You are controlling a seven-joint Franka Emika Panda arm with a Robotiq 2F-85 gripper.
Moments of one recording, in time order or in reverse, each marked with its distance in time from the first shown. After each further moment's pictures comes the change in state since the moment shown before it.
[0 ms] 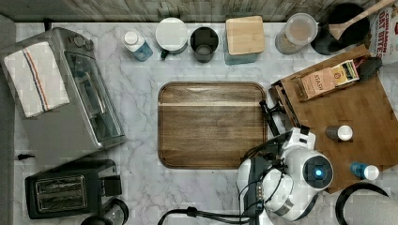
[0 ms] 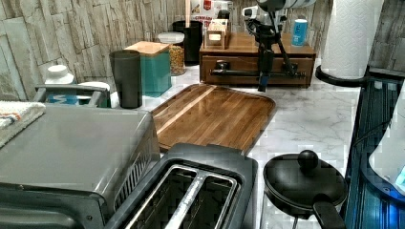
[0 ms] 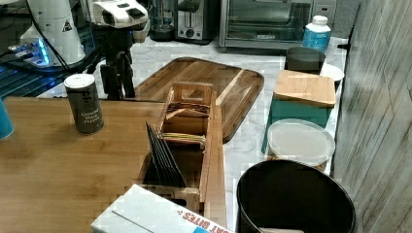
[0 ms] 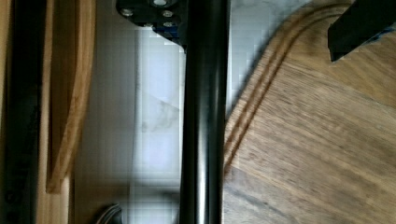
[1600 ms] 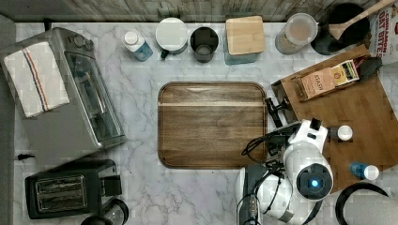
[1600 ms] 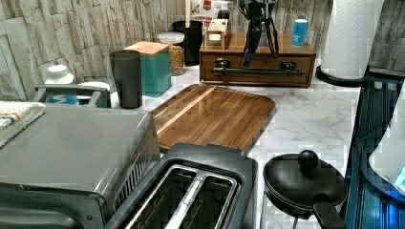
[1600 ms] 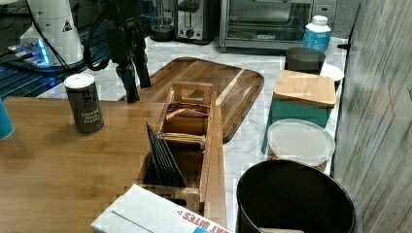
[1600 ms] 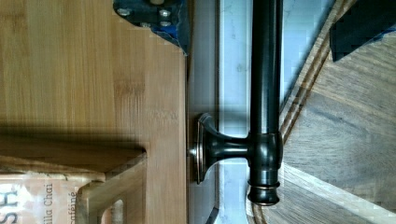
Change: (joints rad) arm -0.002 -0.102 0.011 0.000 -0.193 0.167 0.222
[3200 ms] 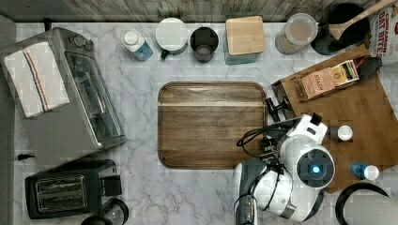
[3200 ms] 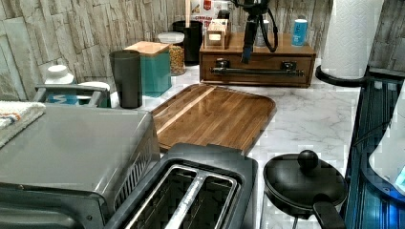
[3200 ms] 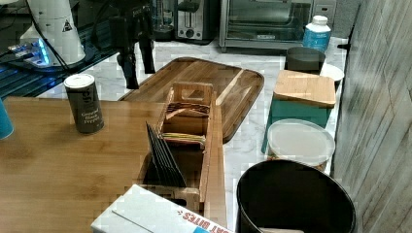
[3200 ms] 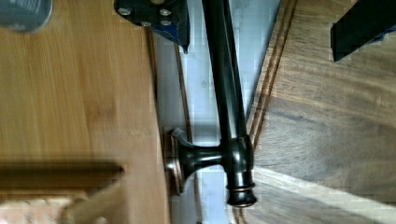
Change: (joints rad) arm 0.049 -0.035 -0.003 0.064 -0.003 -0.225 0.144
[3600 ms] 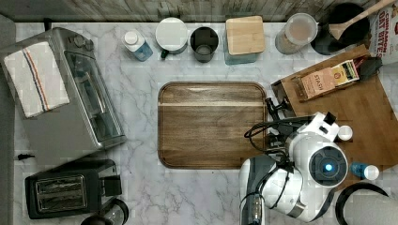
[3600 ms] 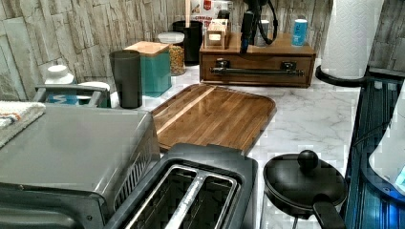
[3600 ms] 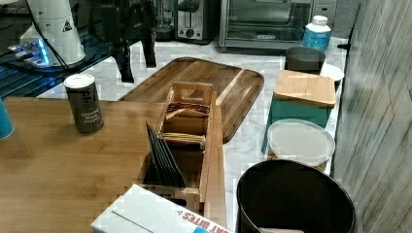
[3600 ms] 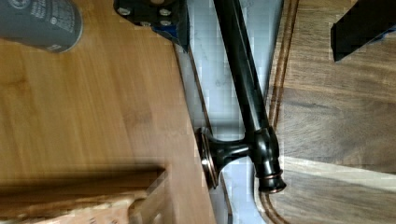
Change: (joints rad) arm -0.018 -0.004 -0.002 0.053 0.022 -0.060 0.102
